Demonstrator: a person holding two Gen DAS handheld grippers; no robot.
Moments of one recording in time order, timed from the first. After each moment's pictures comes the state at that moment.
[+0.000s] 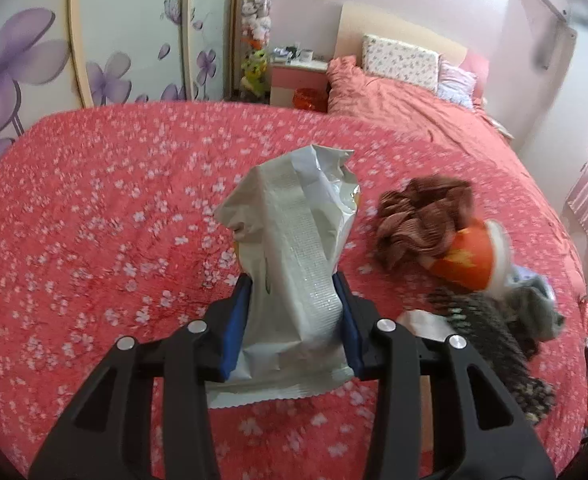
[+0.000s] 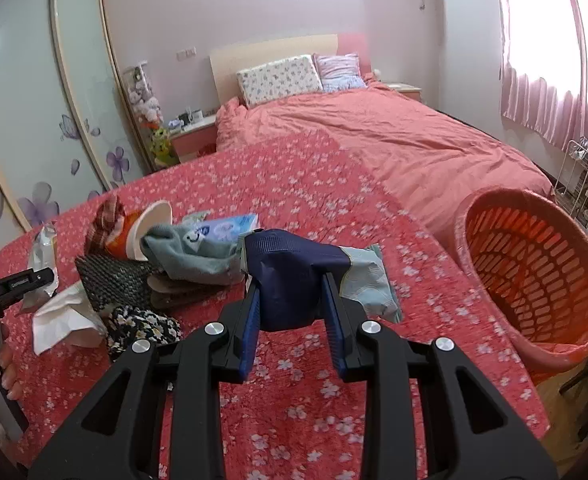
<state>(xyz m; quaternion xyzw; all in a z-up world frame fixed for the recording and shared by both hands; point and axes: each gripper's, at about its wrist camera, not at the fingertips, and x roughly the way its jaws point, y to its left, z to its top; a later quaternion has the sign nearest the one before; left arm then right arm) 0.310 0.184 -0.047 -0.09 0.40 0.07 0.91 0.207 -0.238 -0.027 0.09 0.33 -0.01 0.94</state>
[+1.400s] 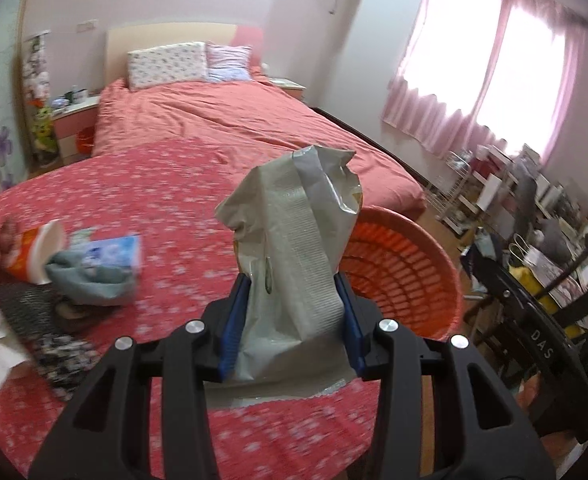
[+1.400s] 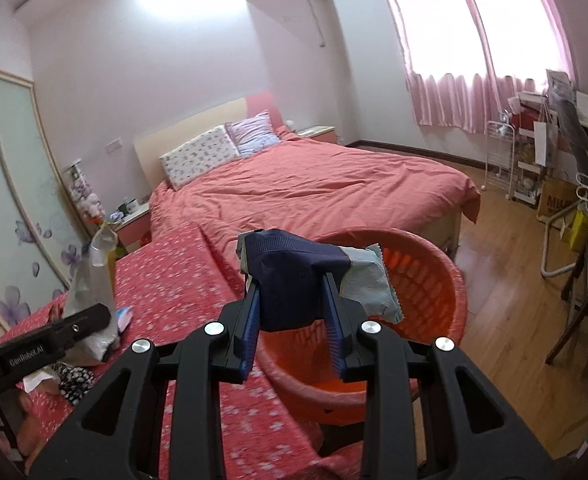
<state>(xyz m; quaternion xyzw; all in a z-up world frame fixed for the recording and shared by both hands) 0.232 -0.186 0.019 0.00 0.38 -0.28 0.88 0.133 -0.423 -0.006 0.19 0.23 -0.14 0.95</state>
